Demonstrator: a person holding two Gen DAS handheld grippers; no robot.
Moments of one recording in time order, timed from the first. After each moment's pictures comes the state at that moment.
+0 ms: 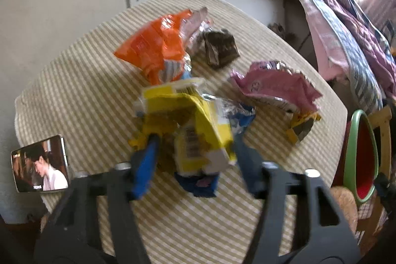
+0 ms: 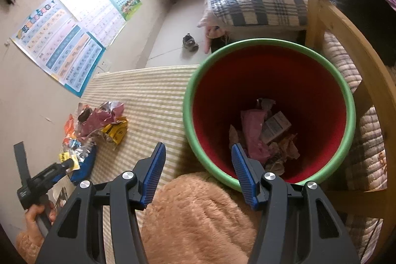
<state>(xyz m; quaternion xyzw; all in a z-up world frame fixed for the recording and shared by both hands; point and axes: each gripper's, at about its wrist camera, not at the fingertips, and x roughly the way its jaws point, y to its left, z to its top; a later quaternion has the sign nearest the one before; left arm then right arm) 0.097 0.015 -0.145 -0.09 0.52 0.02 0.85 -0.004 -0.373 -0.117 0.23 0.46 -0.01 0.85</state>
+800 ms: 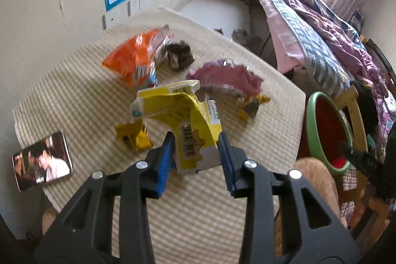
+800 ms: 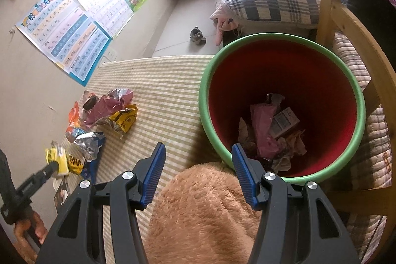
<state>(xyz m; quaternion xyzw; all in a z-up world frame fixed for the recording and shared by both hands) 0.036 0.002 -0.101 -0.08 0.49 -0.06 0.87 -0.004 -0.353 -0.121 0.22 0.48 0.01 0.85</state>
